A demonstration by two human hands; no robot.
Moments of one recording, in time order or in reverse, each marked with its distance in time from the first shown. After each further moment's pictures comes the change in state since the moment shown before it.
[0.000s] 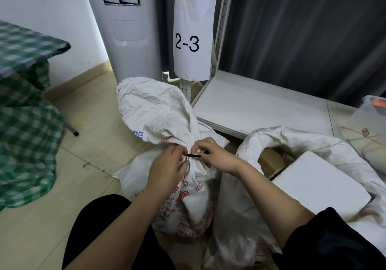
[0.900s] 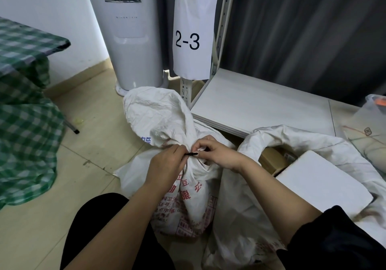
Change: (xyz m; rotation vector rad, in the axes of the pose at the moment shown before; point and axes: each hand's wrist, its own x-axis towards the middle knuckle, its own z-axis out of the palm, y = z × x) left_hand 0.006 -0.005 0.003 0.155 0.145 0.228; right_hand 0.000 -0.002 -0.007 0.150 -0.073 0.017
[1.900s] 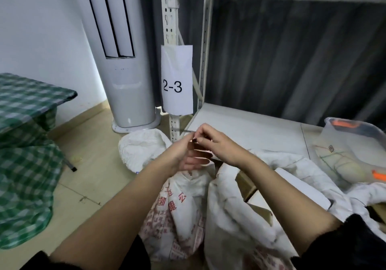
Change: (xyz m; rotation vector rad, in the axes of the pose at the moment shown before) left_hand 0.107 0.101 -0.100 -1.316 -0.618 -0.874; right_hand -0.091 -0.132 -0.053 -0.267 0.286 -0.296
